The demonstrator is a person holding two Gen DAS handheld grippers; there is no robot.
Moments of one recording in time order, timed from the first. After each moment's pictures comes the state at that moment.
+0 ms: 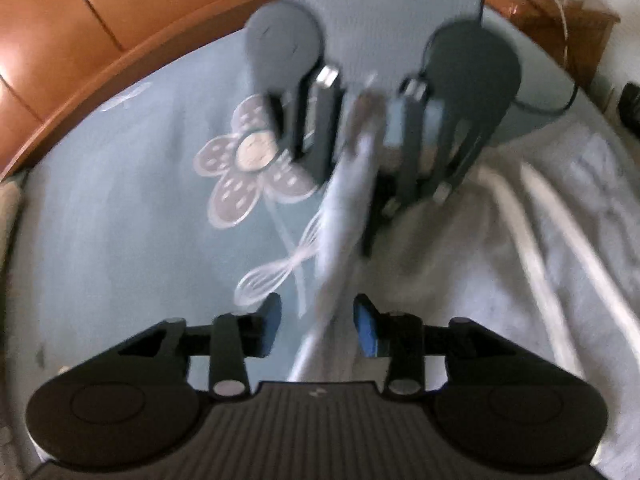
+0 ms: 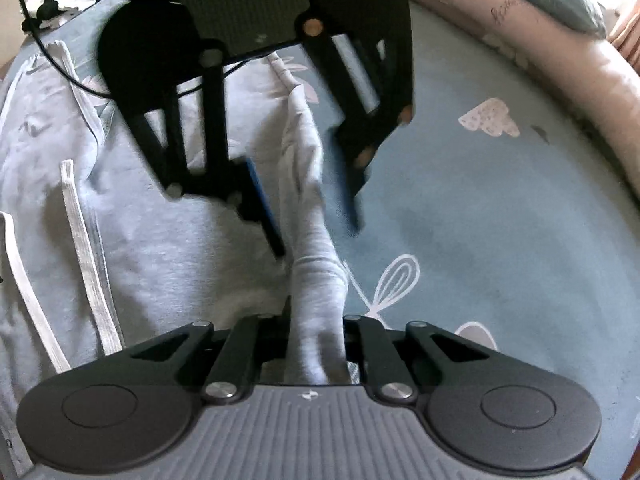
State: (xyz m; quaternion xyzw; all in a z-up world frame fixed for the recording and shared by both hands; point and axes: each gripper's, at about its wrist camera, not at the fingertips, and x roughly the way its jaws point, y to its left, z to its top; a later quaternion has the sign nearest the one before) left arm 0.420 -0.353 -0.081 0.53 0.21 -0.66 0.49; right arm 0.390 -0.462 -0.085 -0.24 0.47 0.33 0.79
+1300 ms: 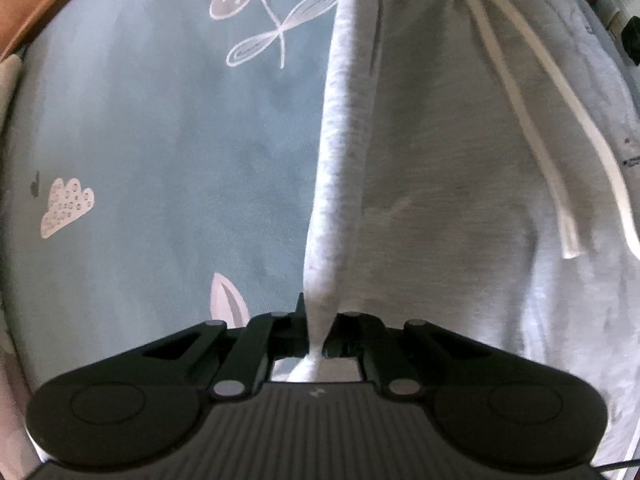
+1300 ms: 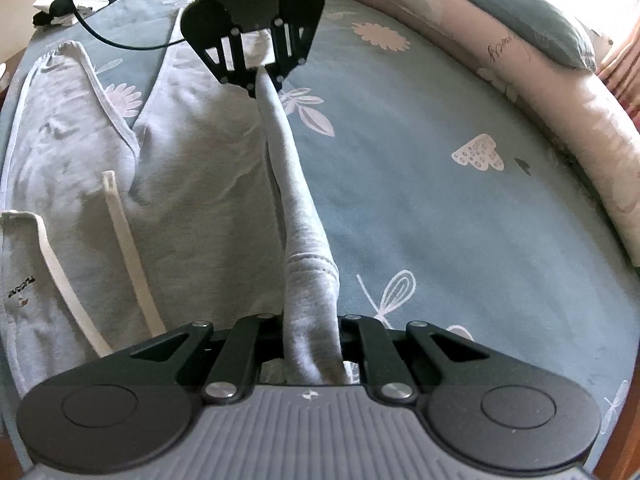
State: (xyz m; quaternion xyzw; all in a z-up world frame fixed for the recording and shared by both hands) left arm 0.422 -0.279 -0.066 0.62 0.31 -0.57 0.44; right arm 0.350 -0.445 -0.039 -0.27 0.44 0.32 0.80
